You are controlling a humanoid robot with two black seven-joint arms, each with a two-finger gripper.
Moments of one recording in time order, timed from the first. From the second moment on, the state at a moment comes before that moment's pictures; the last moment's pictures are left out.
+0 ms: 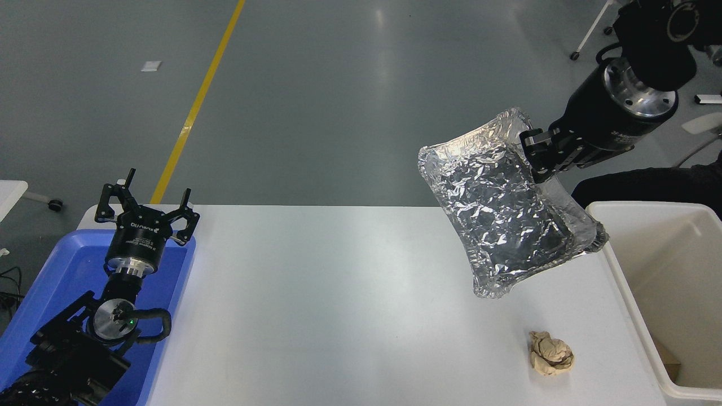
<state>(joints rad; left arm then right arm) -0.53 0.24 -0.98 -0.46 -0.11 -0.69 -0.40 2.45 -0.34 -1.29 1.45 -0.18 0.75 -0.03</state>
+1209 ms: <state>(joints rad) -0.53 0.24 -0.98 -0.46 -0.11 -0.69 -0.40 1.08 -0.75 -0.71 0.49 -0.74 0.25 0.02</state>
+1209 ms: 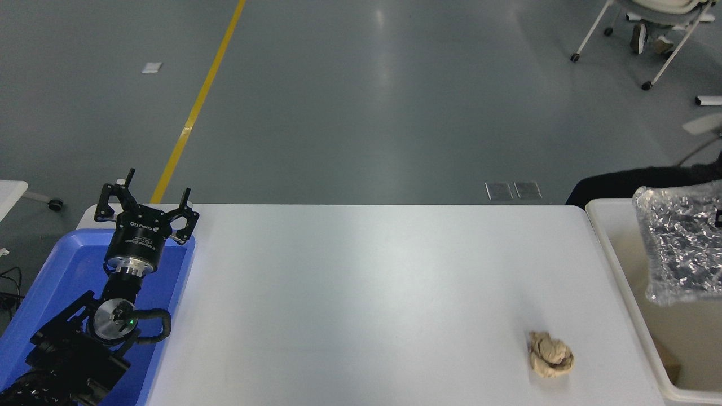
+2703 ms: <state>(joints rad) -0.53 0.24 -0.98 -0.46 -0.11 -0.69 -0.40 1.73 -0.71 -1.03 1.00 -0.57 0.60 0.02</state>
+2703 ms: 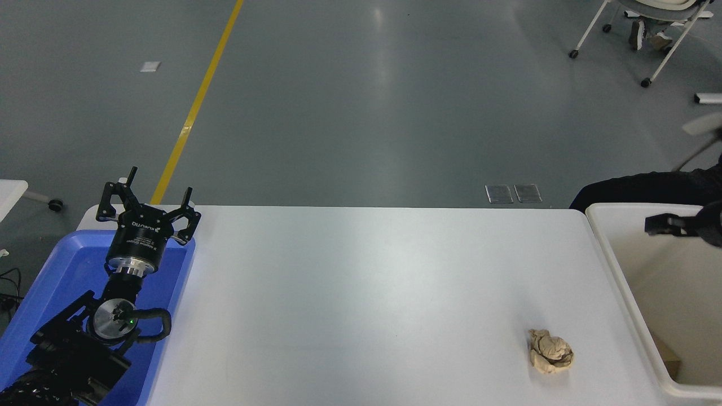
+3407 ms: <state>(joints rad) -0.53 0.24 -0.98 -0.46 -0.11 -0.69 -0.40 2.27 -0.34 -1.21 1.45 -0.10 0.78 0.02</state>
